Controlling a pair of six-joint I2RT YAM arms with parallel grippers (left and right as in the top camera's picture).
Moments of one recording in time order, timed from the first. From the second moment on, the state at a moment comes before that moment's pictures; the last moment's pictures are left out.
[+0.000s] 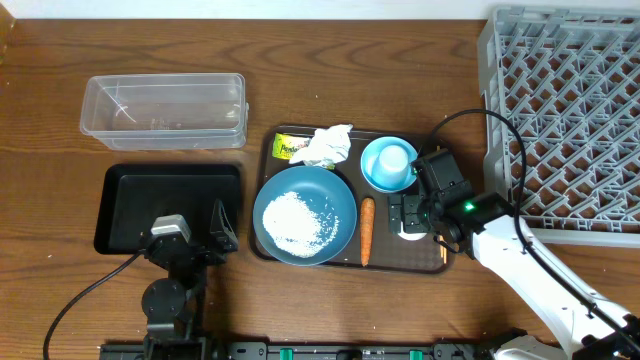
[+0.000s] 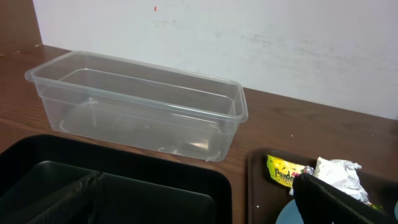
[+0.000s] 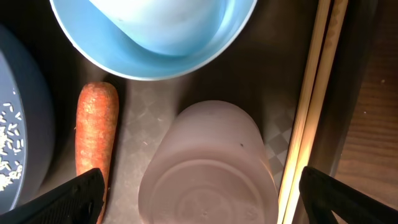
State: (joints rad) left arm 0.01 0.01 0.03 -0.14 -0.05 -0.20; right arm 0.46 1.38 0.81 -0.62 0.02 0.39
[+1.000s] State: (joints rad) left arm 0.01 0.01 0.03 -0.14 -0.05 -0.20; right arm 0.46 1.48 0.81 -0.56 0.02 0.41
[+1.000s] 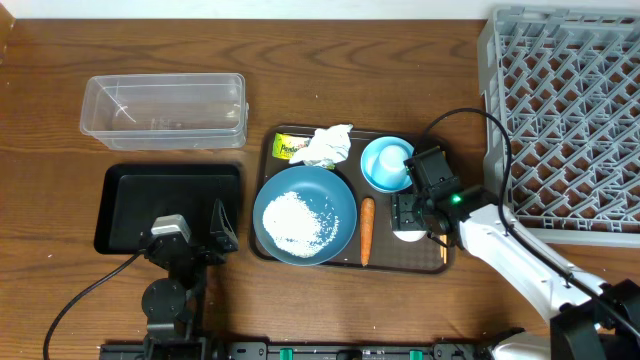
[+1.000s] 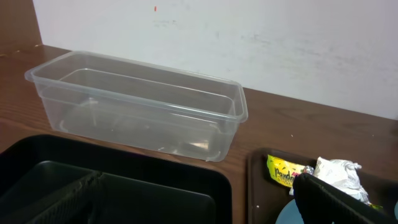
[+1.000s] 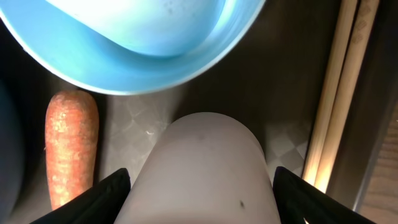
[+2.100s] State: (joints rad) left arm 0.01 0.01 0.03 -0.14 -0.05 -0.20; right arm 0.05 1.06 0.88 -0.62 -0.02 0.36
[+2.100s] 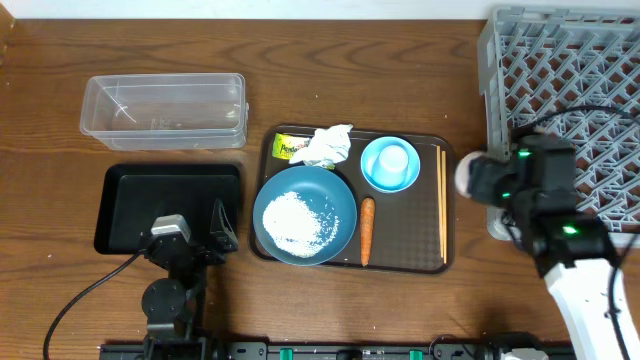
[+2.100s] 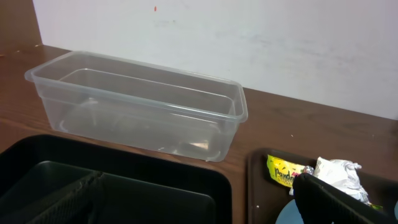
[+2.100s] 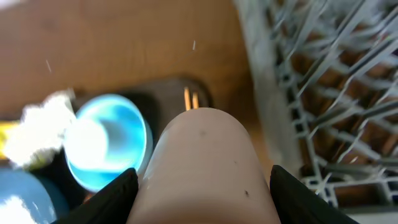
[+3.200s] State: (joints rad) left arm 0.01 0.01 0.03 -0.14 -0.05 -0.20; right arm -0.66 1.61 1.44 -0.45 -0.10 0.10
